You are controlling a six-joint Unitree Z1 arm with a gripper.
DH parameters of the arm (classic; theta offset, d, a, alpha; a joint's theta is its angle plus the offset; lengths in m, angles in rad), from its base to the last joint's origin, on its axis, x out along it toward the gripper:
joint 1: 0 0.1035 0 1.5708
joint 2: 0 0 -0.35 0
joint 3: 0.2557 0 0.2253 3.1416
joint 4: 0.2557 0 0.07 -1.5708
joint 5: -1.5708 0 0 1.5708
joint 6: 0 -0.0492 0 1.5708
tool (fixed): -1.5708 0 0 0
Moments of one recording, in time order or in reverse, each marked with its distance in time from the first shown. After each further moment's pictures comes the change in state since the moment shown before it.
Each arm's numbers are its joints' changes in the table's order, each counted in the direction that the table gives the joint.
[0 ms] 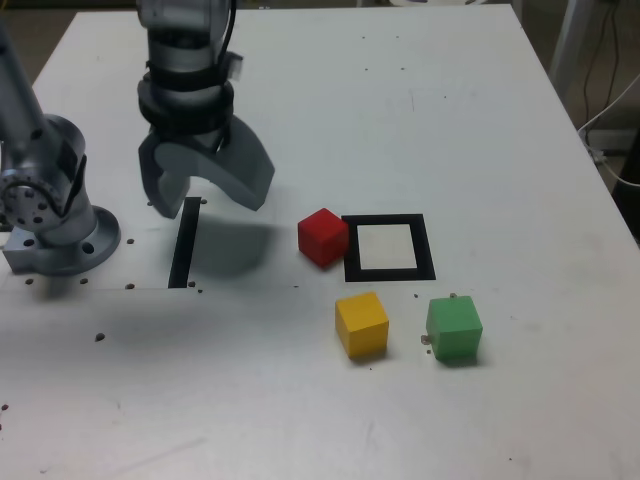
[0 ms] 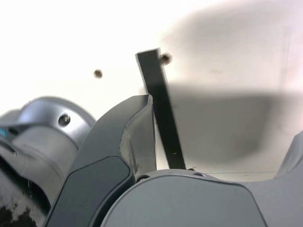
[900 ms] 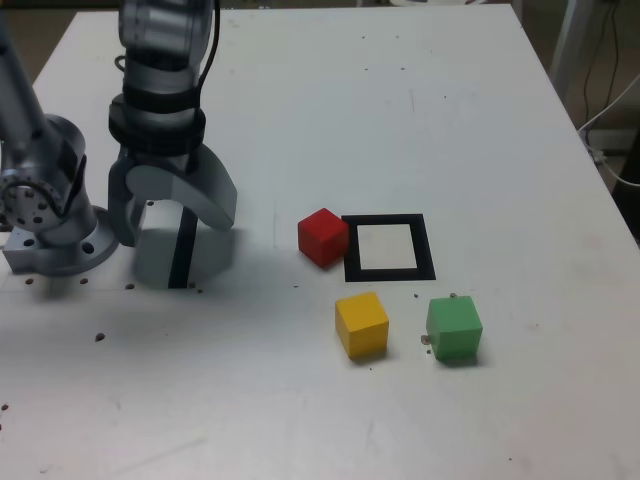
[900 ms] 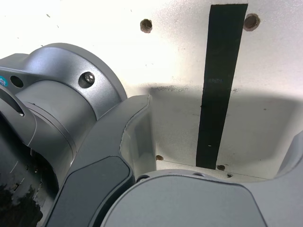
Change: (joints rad) arm 0.000 -0.007 -0.125 -0.006 0.118 0.206
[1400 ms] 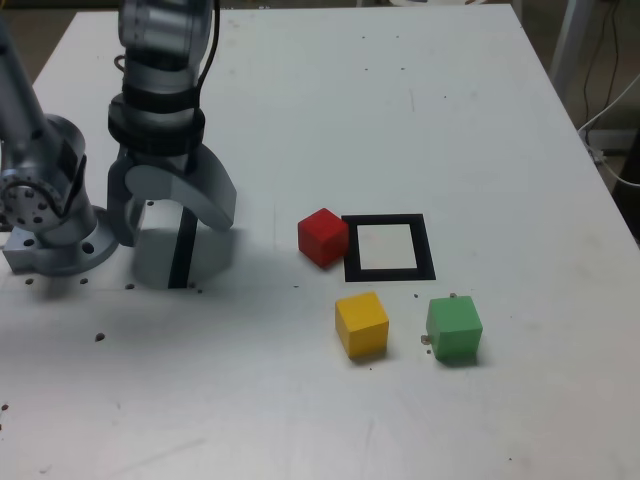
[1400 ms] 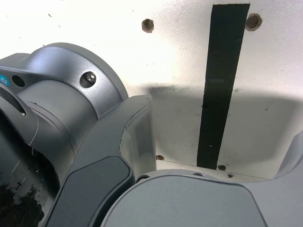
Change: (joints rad) arm 0.000 0.000 0.000 0.003 0.000 0.006
